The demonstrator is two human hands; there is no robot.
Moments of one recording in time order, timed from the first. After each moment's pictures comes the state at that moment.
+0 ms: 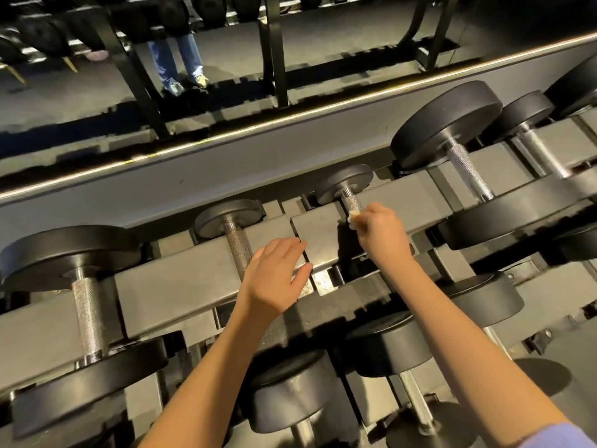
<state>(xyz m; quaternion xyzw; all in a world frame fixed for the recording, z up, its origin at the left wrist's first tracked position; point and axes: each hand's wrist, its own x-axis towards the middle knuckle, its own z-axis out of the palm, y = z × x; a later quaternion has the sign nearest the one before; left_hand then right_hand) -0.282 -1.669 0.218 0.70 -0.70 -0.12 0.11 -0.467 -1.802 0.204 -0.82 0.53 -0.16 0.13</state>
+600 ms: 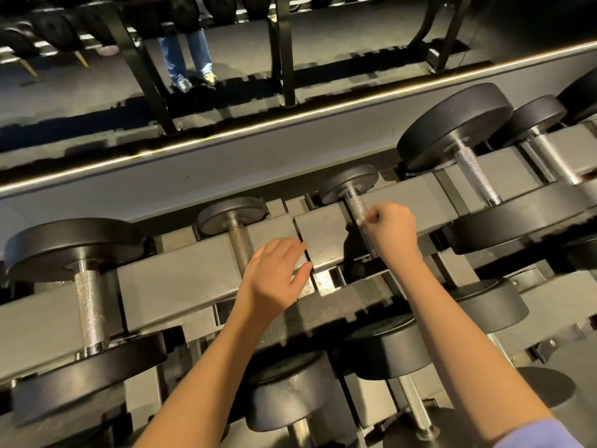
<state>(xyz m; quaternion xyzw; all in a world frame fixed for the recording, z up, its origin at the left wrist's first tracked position) -0.283 -1.666 0.216 0.69 -0.69 -0.10 0.16 -0.464 -1.808 0.221 -0.75 0.61 -0.19 0.17</state>
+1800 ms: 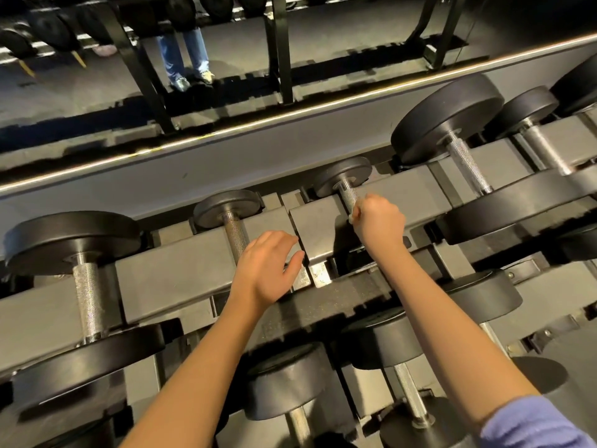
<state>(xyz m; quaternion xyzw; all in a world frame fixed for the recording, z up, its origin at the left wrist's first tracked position) -0.283 -1.665 0.218 0.70 -0.68 -0.10 0.18 -0.454 -1.801 0.220 -0.78 0.61 -0.08 0.08</state>
